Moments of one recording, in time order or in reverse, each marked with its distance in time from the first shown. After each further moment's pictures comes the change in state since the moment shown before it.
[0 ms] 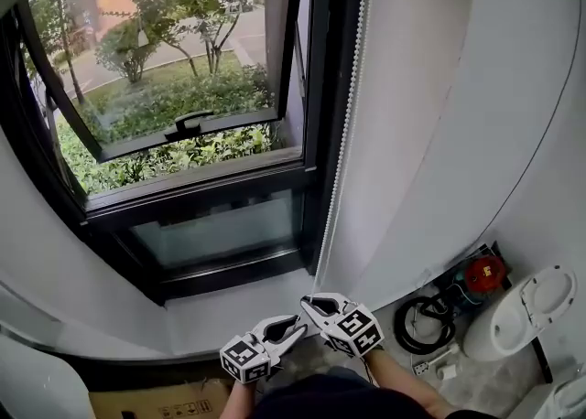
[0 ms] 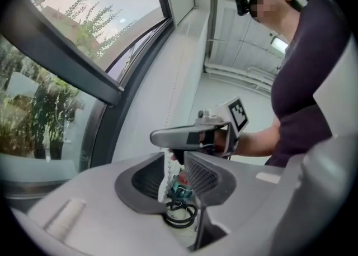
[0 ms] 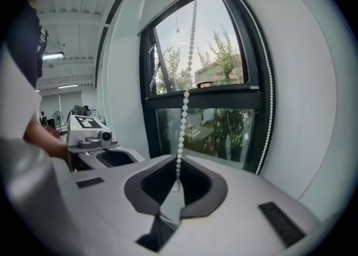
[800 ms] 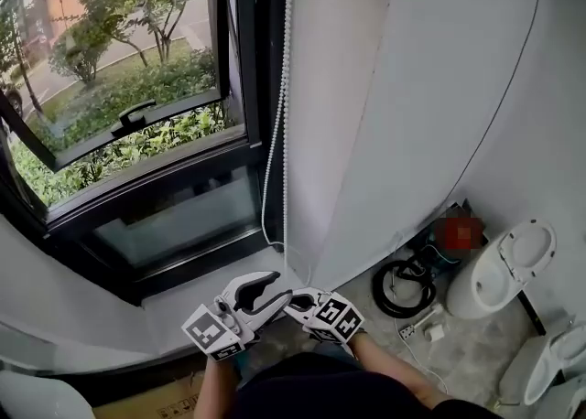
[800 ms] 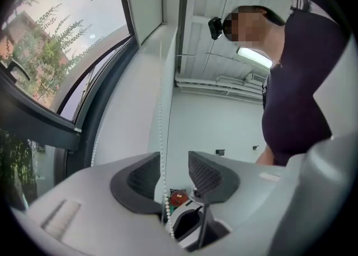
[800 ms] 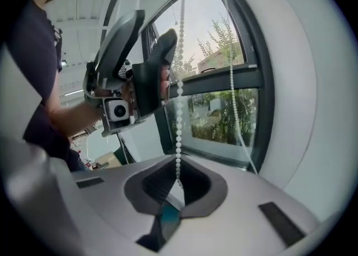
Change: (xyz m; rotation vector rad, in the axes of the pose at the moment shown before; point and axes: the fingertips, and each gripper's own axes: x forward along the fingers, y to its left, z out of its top) left arm 0.034 -0.057 0.120 0.236 -0.165 -0.208; right arm -0.025 0.022 -0.059 0.069 0.058 0.112
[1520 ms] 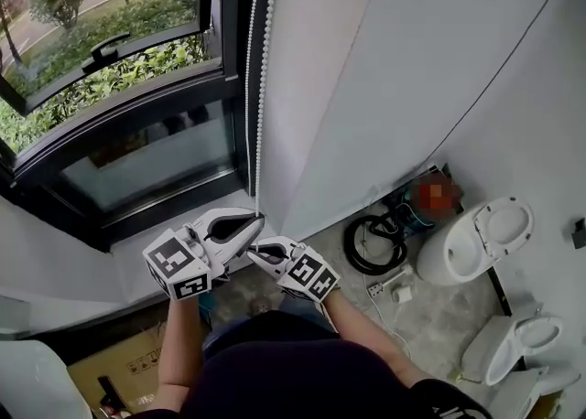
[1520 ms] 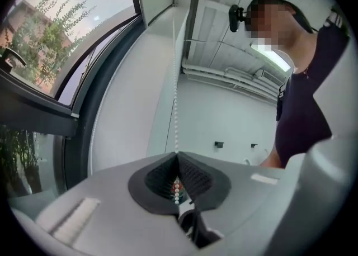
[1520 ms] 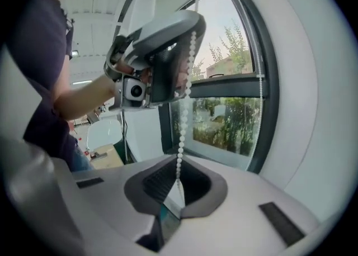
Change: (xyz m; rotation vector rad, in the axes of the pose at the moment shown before) left arm 0.030 0.010 -0.008 -0.099 0.185 -0.010; right arm -0.008 0.003 -0.009 -0.127 0.008 0.014
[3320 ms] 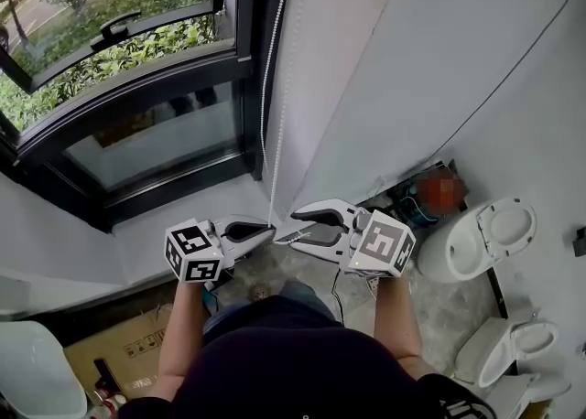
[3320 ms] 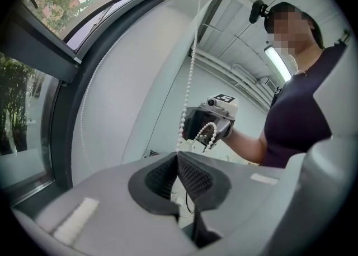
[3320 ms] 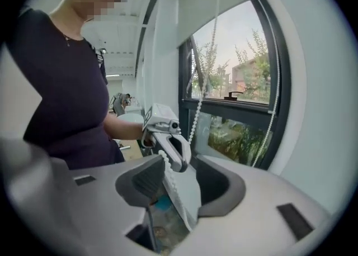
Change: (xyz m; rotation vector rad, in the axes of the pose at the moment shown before) left arm 0.002 -0.017 -0.087 -0.224 0.170 -0.134; right arm -0.111 0.001 0.083 -0.176 0.005 0.203
